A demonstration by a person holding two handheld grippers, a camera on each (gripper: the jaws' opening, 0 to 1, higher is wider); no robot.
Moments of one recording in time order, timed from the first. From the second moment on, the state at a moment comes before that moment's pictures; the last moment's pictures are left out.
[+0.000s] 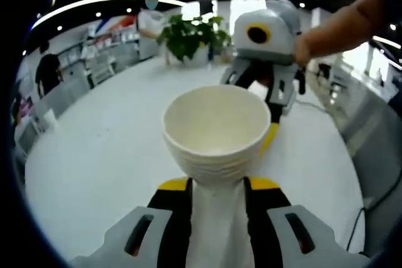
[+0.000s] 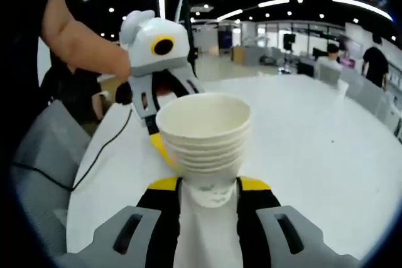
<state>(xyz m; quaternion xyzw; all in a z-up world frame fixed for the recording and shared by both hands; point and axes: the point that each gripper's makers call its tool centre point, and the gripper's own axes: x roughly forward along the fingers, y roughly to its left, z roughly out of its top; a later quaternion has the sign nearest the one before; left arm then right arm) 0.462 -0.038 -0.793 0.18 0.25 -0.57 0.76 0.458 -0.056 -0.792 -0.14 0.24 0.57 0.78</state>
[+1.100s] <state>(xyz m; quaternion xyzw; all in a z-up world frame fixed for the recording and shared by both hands) 0.506 -0.044 -0.808 0.18 0.24 -0.56 0.77 0.504 -0.062 -0.814 -0.16 0.25 0.55 0.78</state>
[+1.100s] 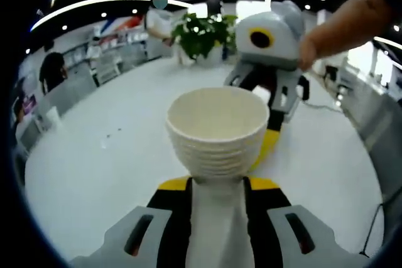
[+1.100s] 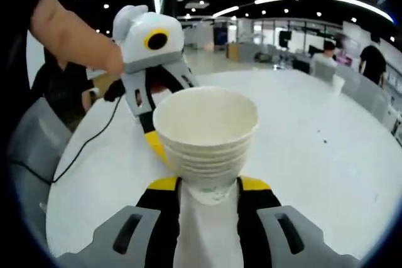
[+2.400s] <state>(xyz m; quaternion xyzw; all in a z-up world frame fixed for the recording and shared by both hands) 0.449 0.031 -0.748 0.08 0.17 -0.40 0.90 0.438 -0.099 -0.749 -0.10 0.17 0.39 0.90</state>
